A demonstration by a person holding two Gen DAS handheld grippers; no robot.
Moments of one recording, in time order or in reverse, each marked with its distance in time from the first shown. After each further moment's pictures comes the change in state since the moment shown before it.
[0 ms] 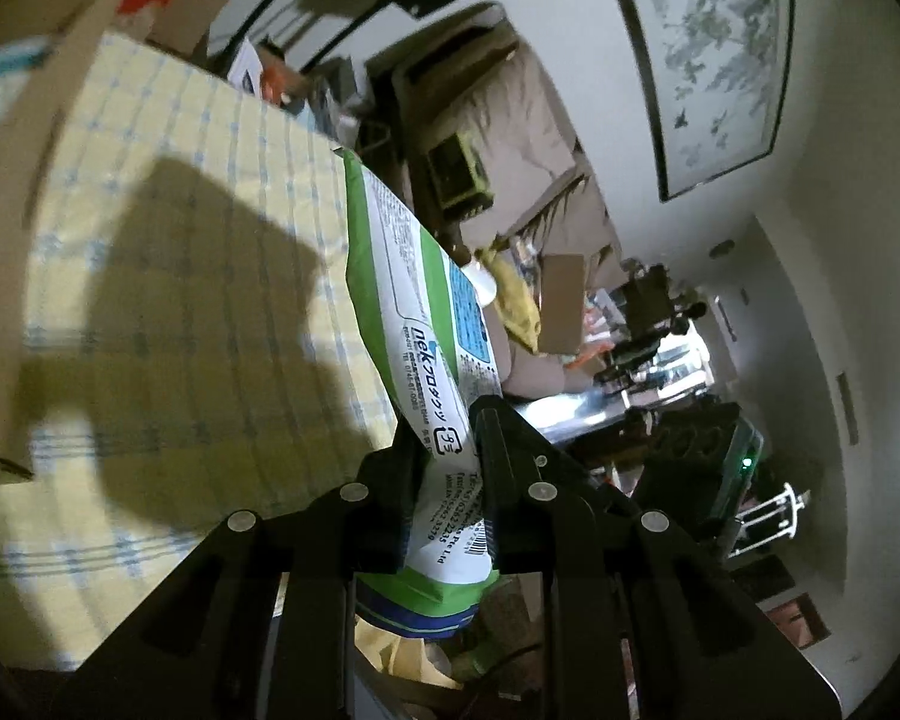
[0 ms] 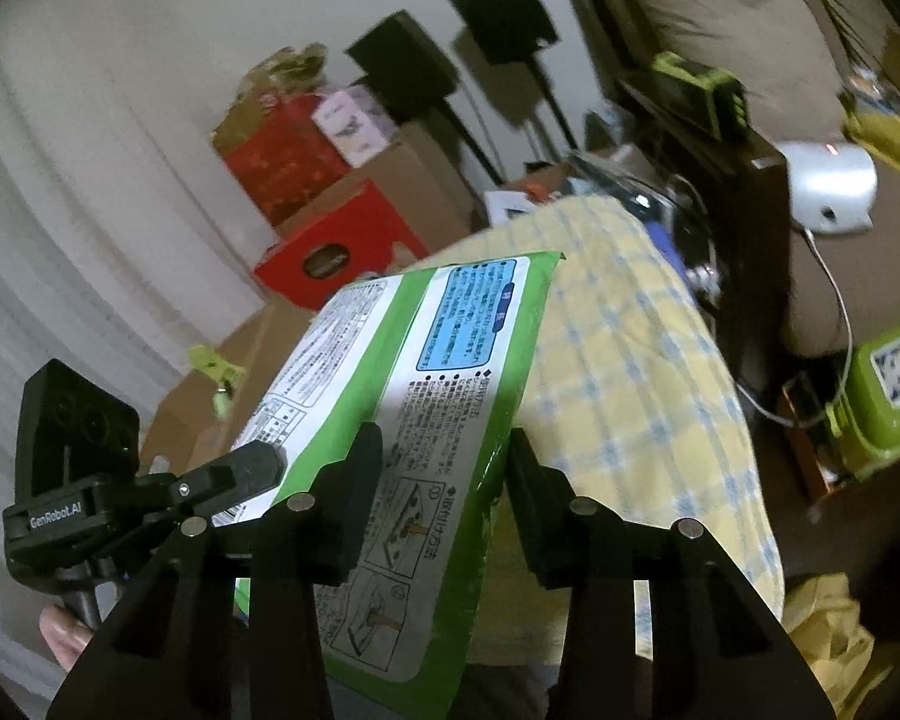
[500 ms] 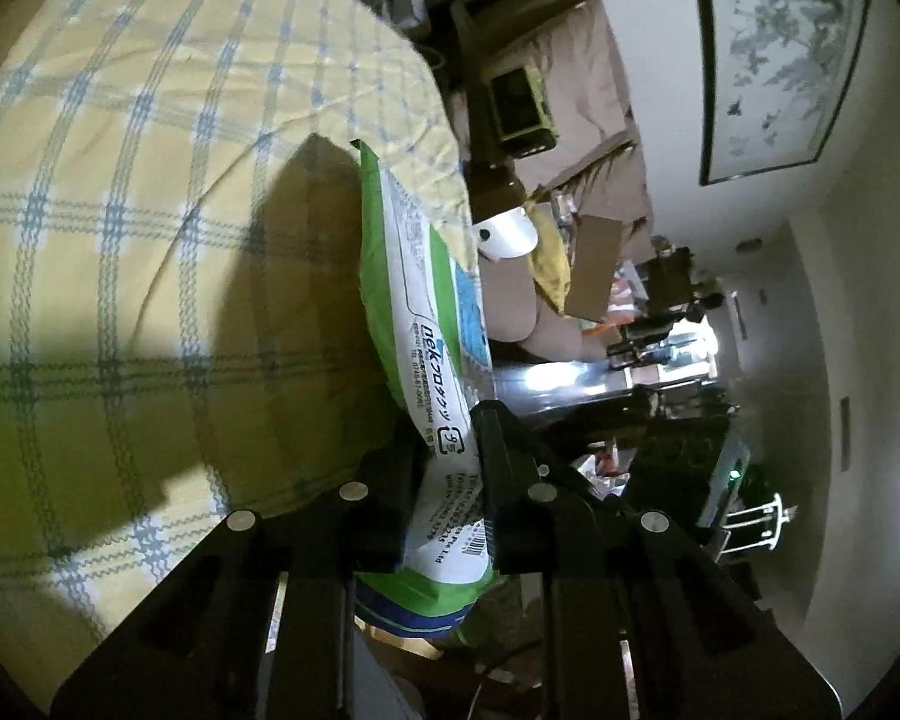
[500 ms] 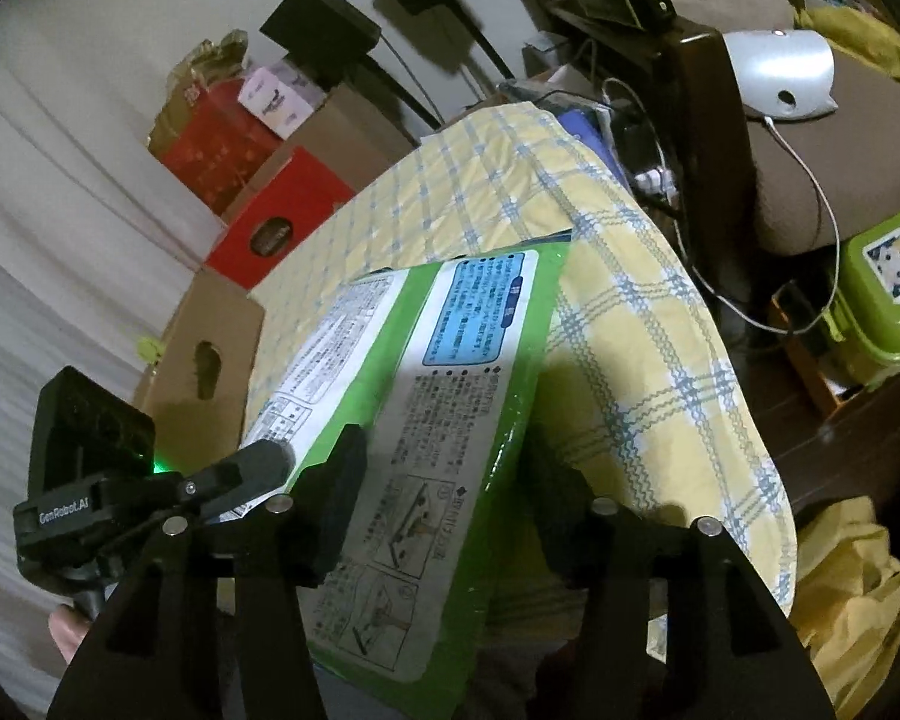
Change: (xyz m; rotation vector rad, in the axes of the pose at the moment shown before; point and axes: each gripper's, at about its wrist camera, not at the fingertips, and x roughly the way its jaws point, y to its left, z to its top) left arm 0.061 0.047 -0.026 -0.118 0.145 0.026; right arm 0.028 -0.074 -0.037 0.178 0.087 -0.012
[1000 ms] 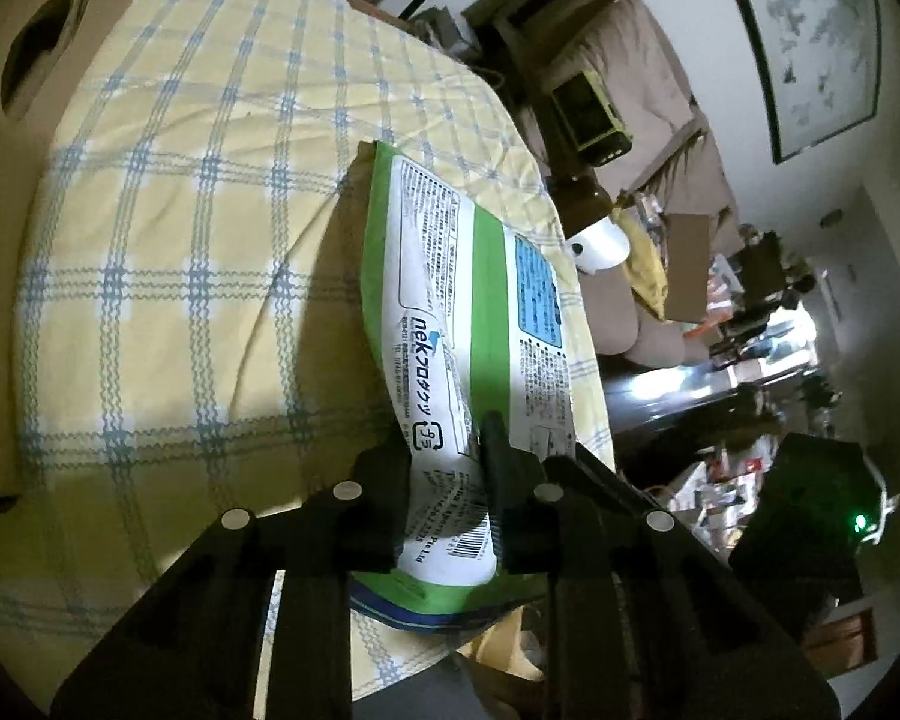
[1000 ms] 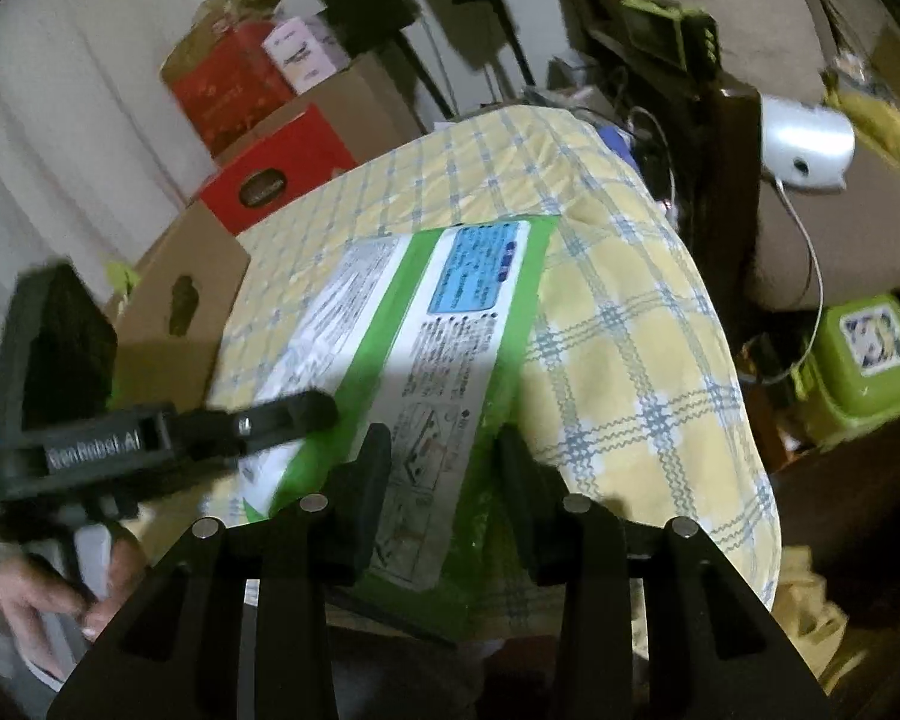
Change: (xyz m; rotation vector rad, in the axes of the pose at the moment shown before) left arm -0.005 0.007 -0.010 0.078 -0.053 0.260; right arm 0.012 0.029 -0.015 -0.159 0.015 -0.124
